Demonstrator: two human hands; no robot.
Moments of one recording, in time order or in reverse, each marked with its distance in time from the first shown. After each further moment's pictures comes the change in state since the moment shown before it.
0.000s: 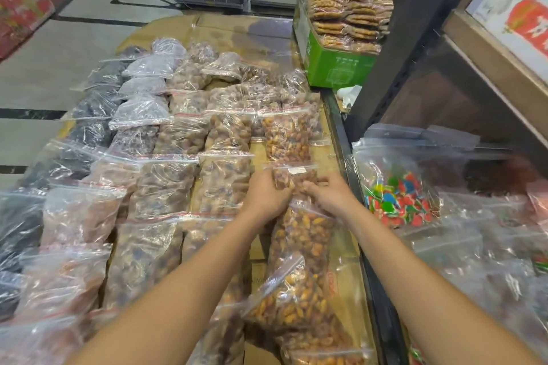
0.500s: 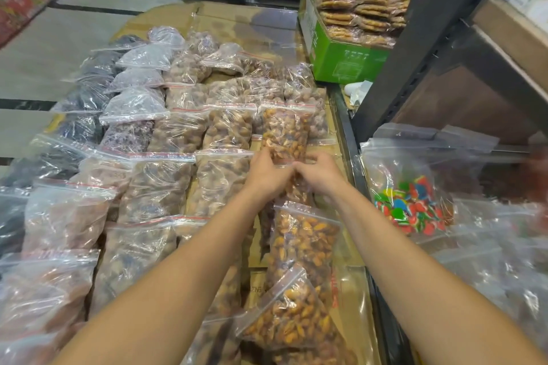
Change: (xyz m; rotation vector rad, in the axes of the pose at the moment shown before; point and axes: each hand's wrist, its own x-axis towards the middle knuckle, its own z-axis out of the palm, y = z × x) left_hand 0.048 0.005 -0.004 -0.141 -0.024 -0.075; right_hand 0.029 -0.048 0.020 0.041 -0.004 -0.013
